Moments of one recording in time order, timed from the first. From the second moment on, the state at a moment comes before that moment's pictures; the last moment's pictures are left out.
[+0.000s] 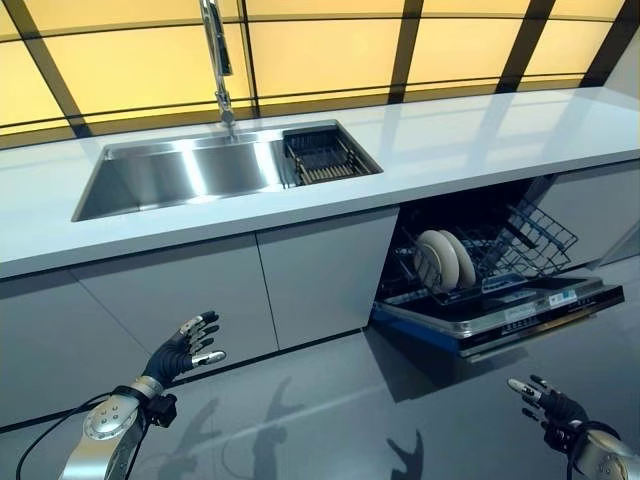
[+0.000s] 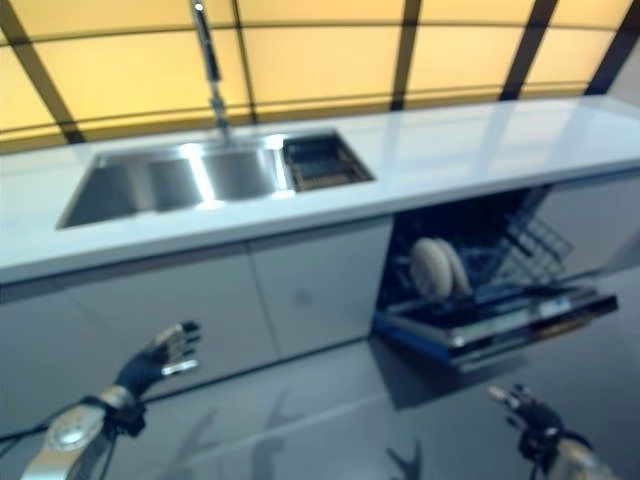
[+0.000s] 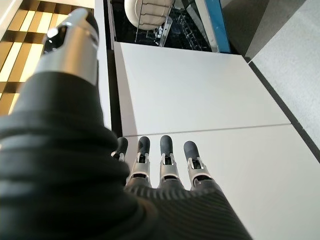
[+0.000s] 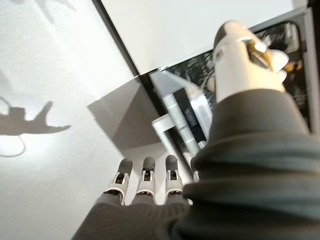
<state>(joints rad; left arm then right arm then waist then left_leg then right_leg) 0.04 0.63 0.01 0.24 -0.48 -0.14 -0.34 0.06 -0.59 -0.24 0.46 0.65 0.38 0.14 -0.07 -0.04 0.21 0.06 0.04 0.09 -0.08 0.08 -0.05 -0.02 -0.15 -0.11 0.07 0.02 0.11</state>
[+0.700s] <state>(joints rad) 0.07 0.60 0.10 0.23 -0.53 -0.27 -0.36 0.02 -0.51 -0.18 0.58 1.00 0.38 0.30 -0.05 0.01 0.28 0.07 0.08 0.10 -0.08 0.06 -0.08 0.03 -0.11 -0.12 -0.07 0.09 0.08</state>
